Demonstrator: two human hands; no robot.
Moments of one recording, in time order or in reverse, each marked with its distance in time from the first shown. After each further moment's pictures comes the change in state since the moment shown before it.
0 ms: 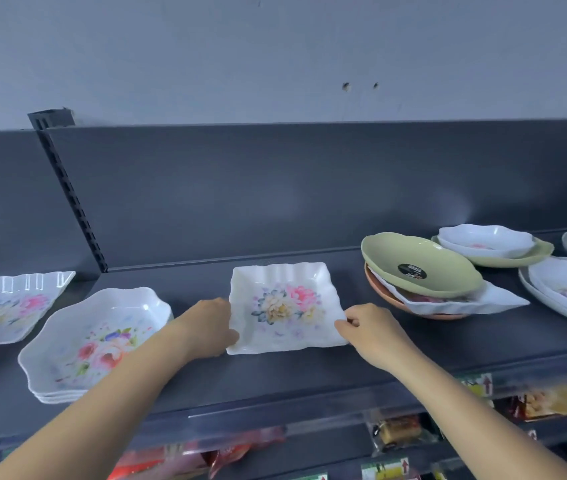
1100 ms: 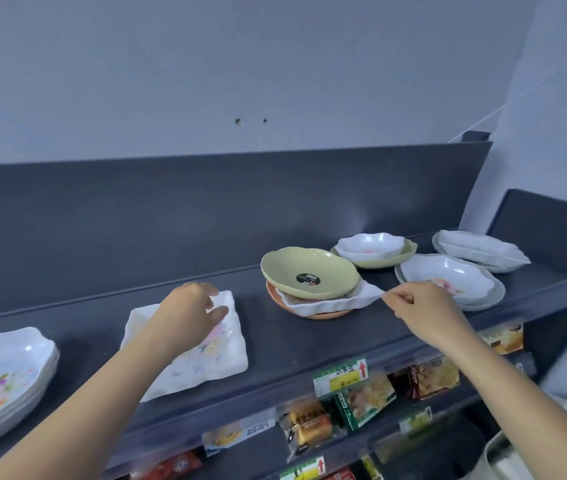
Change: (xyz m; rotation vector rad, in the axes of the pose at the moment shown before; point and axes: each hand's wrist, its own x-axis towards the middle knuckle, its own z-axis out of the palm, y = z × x) left_hand 0.008 0.118 0.016 -0.065 0.477 0.258; right_hand -0.081 0.129 -0.152 -0.038 0.435 0.152
